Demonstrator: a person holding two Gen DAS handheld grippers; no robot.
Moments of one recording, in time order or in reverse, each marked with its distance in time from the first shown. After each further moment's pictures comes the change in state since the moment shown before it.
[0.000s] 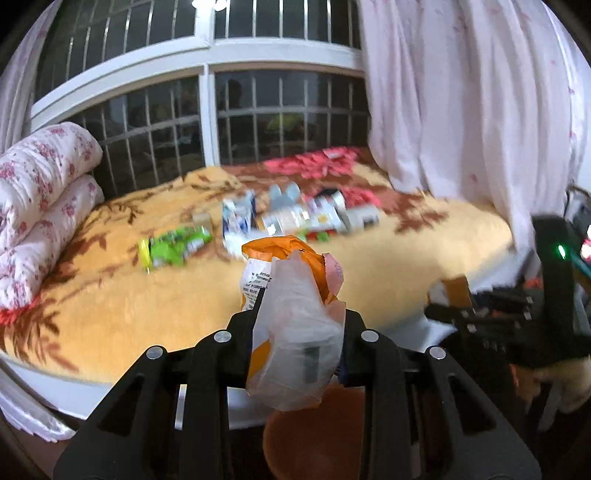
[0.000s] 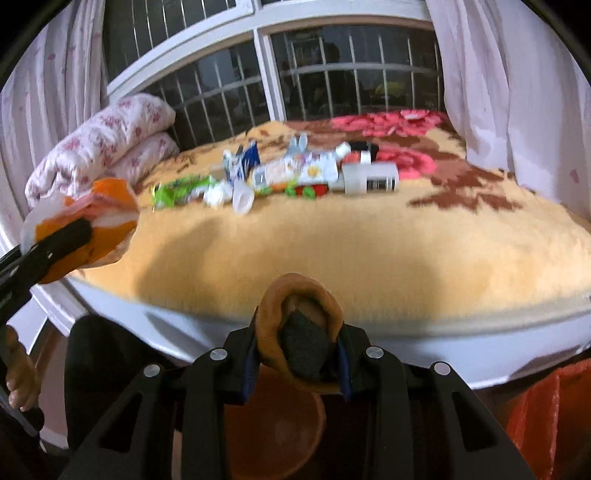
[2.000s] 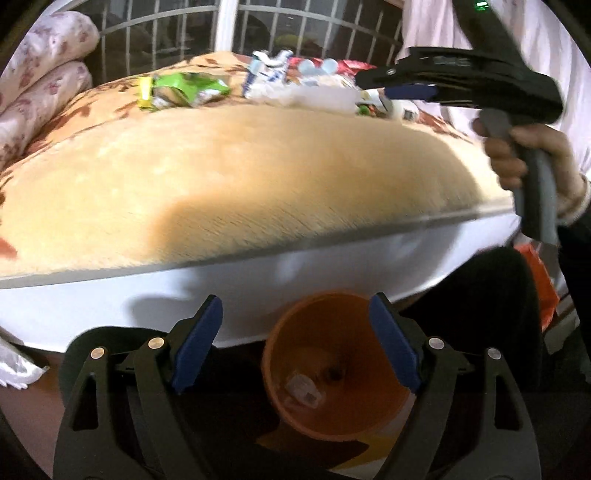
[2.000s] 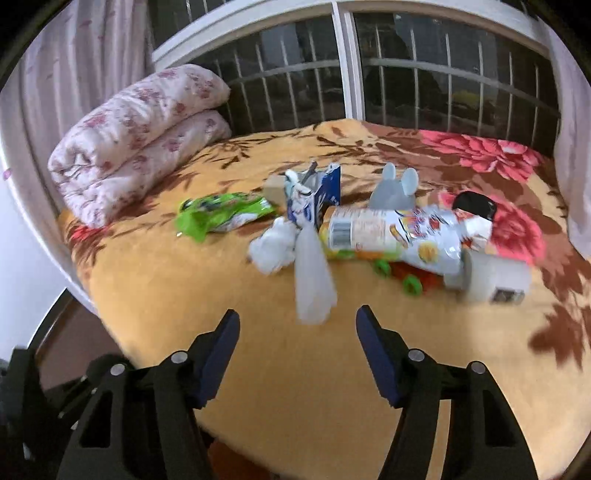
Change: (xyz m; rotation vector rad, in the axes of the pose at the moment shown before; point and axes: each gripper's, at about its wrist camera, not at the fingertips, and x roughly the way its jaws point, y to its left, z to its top) left arm 0.057 0.073 -0.080 -0.153 0.278 -0.086; right arm 0.119 0.060 0.125 -0.179 0.059 0.177
